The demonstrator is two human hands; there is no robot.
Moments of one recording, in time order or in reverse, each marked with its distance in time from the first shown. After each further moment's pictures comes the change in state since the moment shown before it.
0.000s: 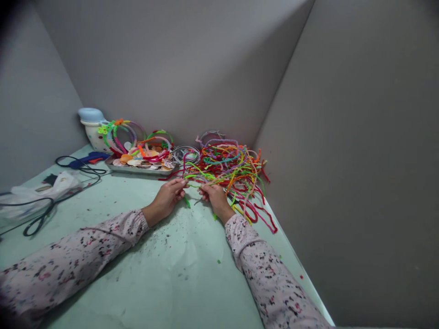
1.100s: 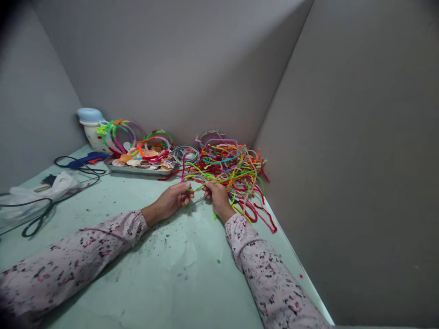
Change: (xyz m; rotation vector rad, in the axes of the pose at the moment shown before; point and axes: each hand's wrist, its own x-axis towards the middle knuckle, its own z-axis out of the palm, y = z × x) left_hand -0.005 -0.001 0.000 -0.001 -0.307 -0.140; right_hand 0.000 -0.005 0.001 0.161 0.140 -0.024
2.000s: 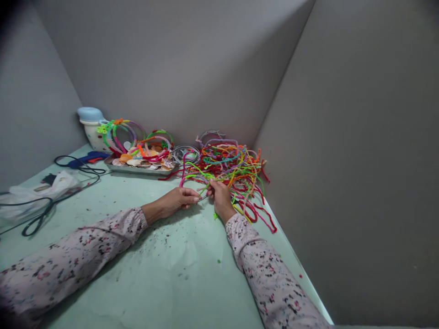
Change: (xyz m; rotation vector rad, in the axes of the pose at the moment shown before) left_hand 0.002 0.002 0.005 0.359 -0.069 -0.164; right_hand 0.003 0.004 -0.005 0.086 0.080 -0.048
